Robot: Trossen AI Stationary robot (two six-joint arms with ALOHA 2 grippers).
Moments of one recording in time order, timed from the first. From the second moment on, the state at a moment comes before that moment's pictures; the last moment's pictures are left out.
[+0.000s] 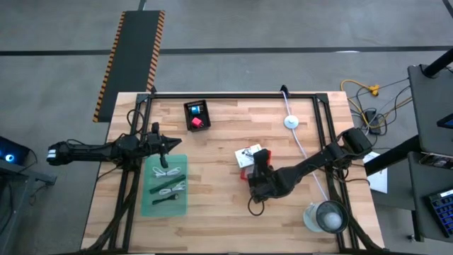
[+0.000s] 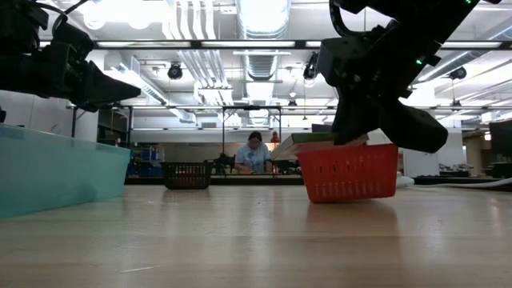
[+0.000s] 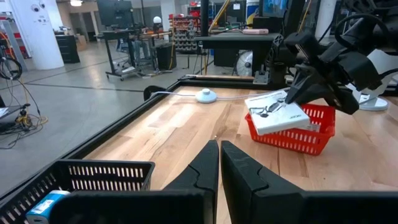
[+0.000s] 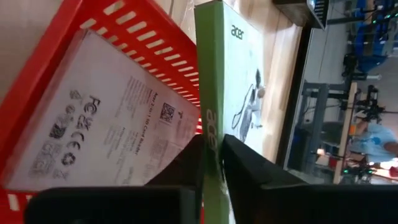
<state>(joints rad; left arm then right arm) 0.02 0.21 0.01 0.10 -0.29 0.01 0.41 1.83 1.13 -0.73 0.84 -0.01</state>
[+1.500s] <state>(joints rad) 0.02 0.22 0.01 0.10 -0.29 0.01 0.33 1.35 0.97 -0.79 0.34 -0.97</state>
